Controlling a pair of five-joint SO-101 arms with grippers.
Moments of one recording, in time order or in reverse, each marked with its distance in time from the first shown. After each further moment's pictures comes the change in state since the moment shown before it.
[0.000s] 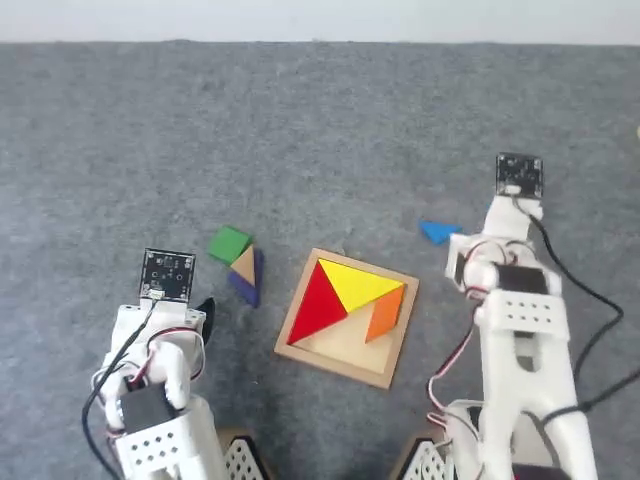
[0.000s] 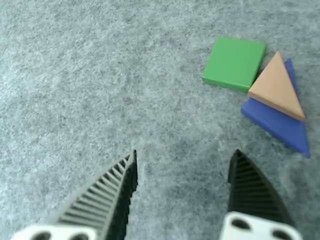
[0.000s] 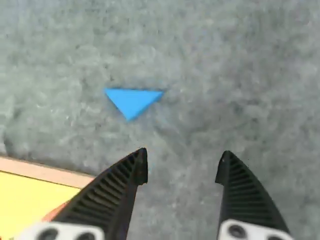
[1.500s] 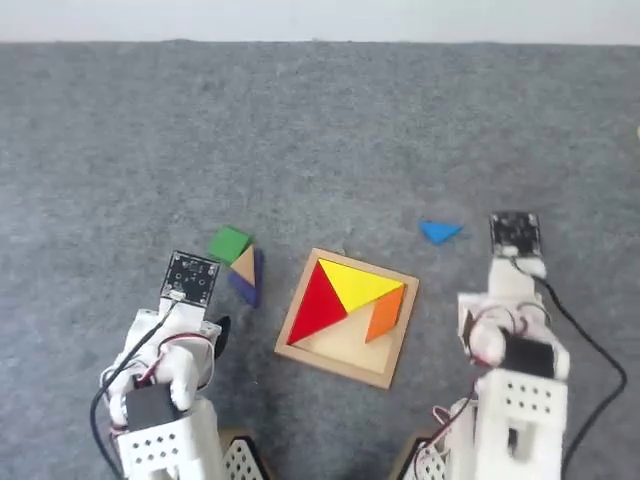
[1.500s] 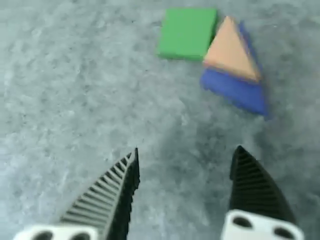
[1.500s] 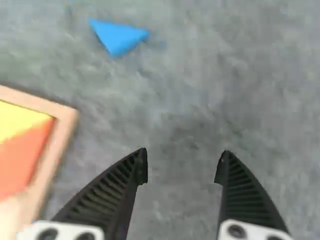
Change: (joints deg) left arm 4.7 0.0 0.0 6.4 -2.5; right arm 7.3 -34.4 23.5 11.5 13.0
